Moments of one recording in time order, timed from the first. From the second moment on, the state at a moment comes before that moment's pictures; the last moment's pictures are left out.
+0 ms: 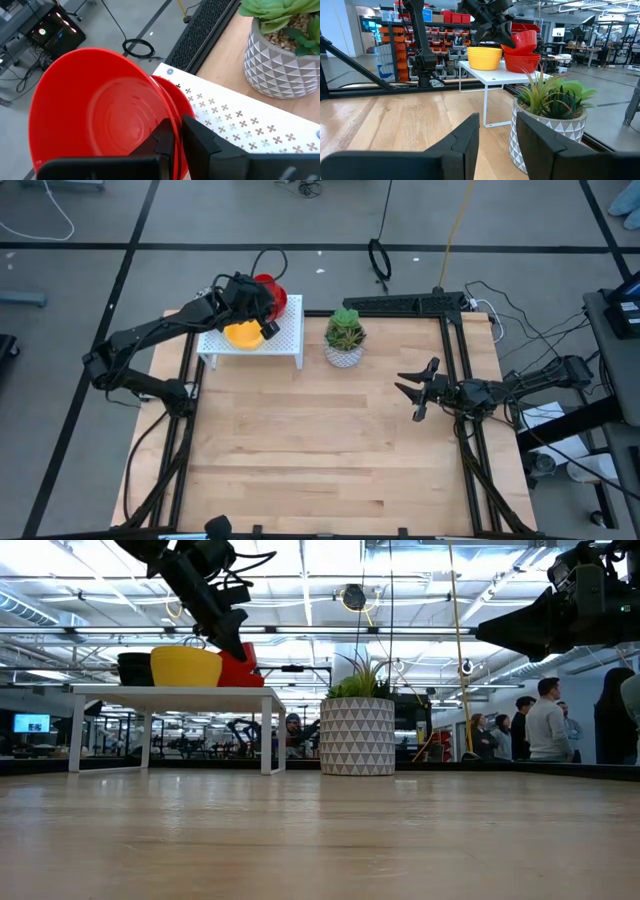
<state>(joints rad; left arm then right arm) 0.64 1.32 1.10 -0.43 -0.16 0.25 0.25 0.40 0.02 0.44 0.58 -0.04</state>
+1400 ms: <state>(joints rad) 0.65 1.41 1.10 -0.39 -0.14 0.28 0.25 0.40 0.02 0.44 0.58 -0.04</state>
